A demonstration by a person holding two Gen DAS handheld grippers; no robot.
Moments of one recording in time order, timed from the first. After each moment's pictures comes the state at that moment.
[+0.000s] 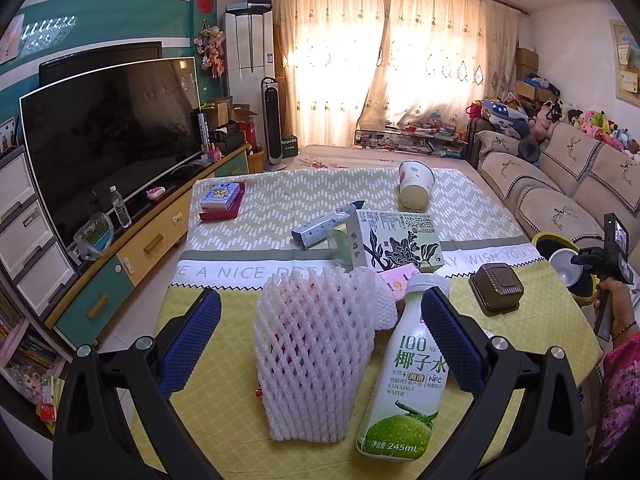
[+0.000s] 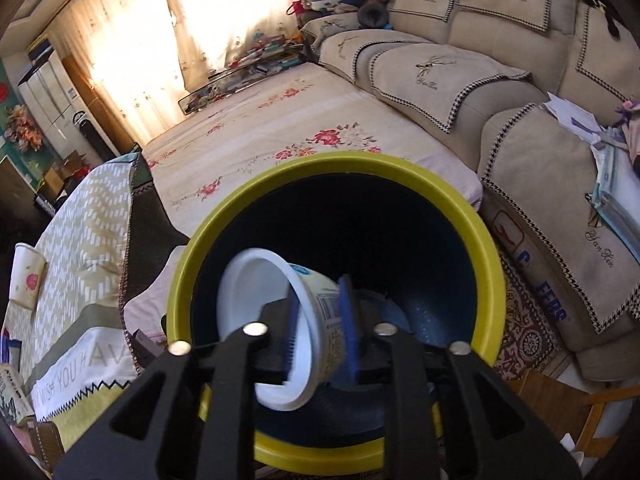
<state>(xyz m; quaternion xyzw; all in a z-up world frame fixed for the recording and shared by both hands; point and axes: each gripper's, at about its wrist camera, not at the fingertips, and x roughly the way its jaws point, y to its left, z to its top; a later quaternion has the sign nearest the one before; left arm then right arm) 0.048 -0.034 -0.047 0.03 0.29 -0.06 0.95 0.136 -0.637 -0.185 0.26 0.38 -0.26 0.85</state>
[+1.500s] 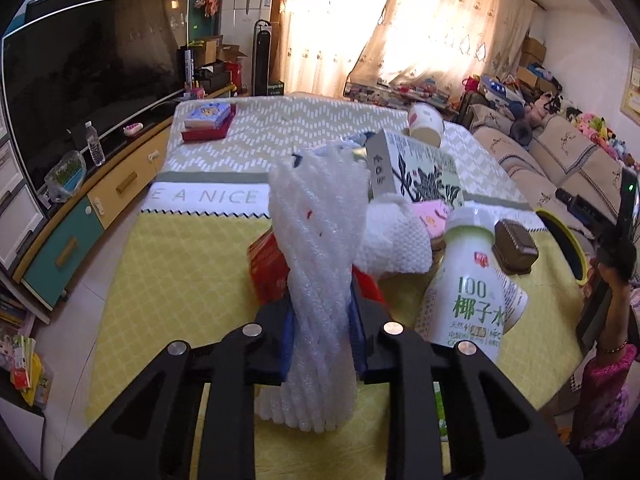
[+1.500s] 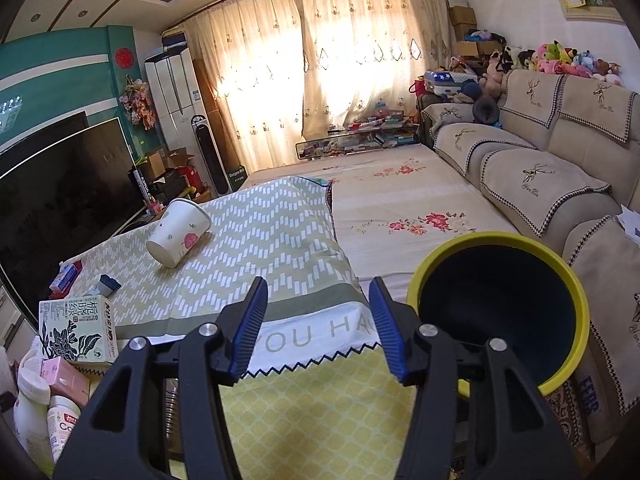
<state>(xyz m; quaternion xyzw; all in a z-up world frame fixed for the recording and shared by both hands) 0.082 0.002 -0.110 -0.03 0.38 -0.10 0.92 0.132 -0.462 -0.106 0.14 0.26 -0.11 0.95</state>
